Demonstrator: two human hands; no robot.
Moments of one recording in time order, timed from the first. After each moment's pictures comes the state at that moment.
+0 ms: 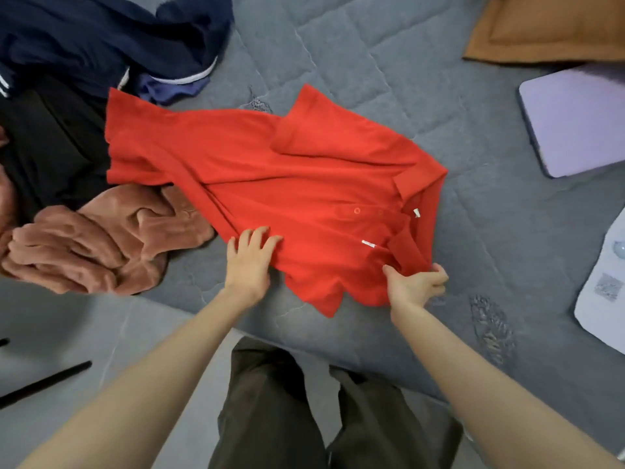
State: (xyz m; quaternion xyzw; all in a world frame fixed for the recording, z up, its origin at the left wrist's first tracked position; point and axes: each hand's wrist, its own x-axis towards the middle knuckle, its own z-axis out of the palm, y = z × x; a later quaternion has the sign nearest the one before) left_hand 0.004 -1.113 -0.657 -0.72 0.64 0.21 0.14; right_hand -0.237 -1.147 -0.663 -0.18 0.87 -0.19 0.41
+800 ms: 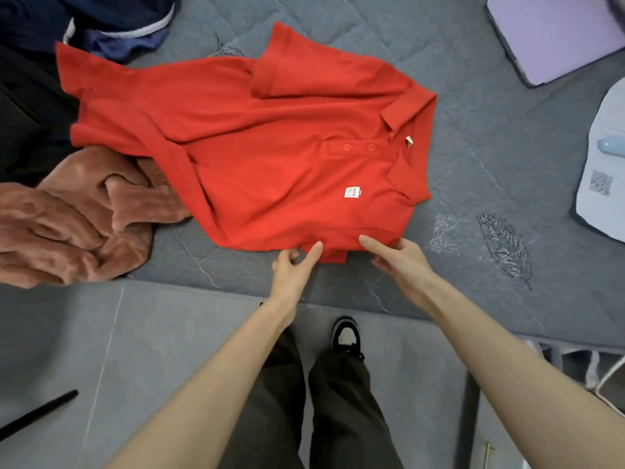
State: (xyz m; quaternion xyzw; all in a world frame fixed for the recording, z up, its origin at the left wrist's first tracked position) left_hand -0.050 -1.019 -0.670 -0.72 0.16 0.63 -0.23; right_hand -0.230 -1.053 -0.668 -0.20 0.68 -0.25 0.66
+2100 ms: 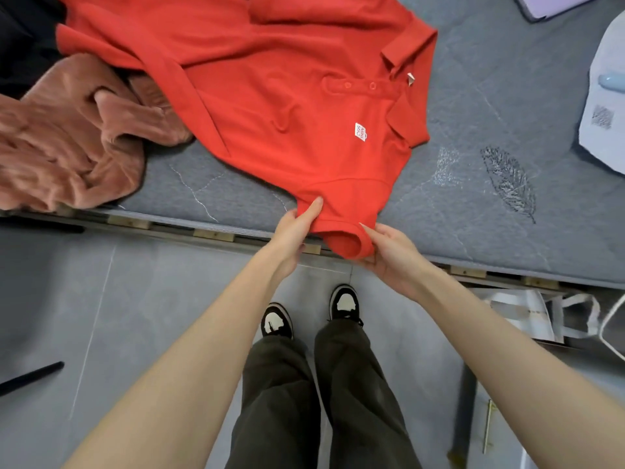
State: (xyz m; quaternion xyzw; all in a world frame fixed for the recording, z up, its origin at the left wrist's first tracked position) left_hand -0.054 -0.965 -0.683 -0.66 0.14 0.70 -0.25; right_hand -0.212 -0.946 -0.669 -0.19 0.62 -0.23 0.72
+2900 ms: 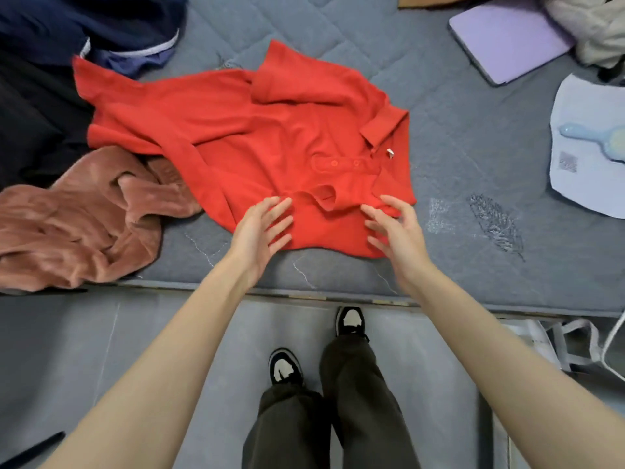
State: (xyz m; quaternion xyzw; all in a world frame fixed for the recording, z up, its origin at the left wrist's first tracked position) left_hand 0.018 -1.038 -0.632 -0.58 0.13 0.71 -0.38; right_hand -0.184 -1.021 -0.620 -0.25 0.69 -0.39 0.56
